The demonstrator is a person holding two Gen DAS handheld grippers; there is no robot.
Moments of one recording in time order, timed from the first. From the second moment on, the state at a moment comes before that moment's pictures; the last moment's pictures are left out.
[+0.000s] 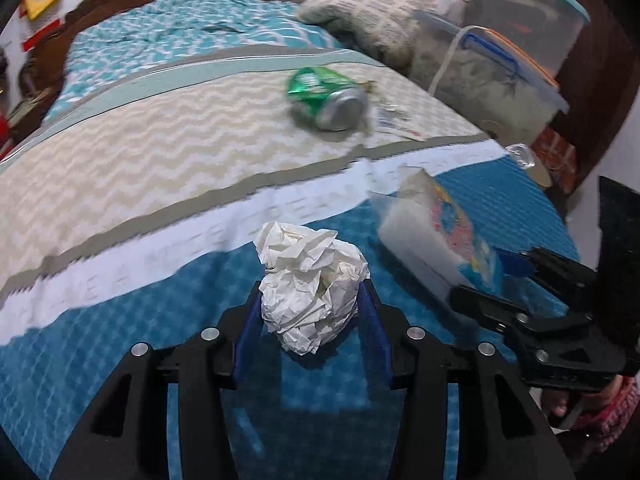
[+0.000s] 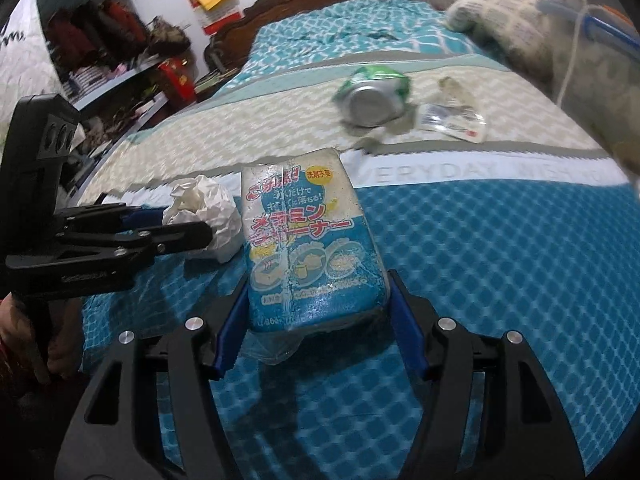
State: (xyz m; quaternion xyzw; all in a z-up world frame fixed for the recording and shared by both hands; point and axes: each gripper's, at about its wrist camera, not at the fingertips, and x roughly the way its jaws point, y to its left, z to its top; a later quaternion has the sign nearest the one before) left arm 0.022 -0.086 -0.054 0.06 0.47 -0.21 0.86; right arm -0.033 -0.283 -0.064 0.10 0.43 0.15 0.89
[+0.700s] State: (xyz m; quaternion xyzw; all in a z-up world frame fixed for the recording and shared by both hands) left arm -0.020 0.027 -0.010 0.01 0.43 -0.02 0.90; right arm -0.022 -0.270 0.035 0.15 0.28 0.28 0.91
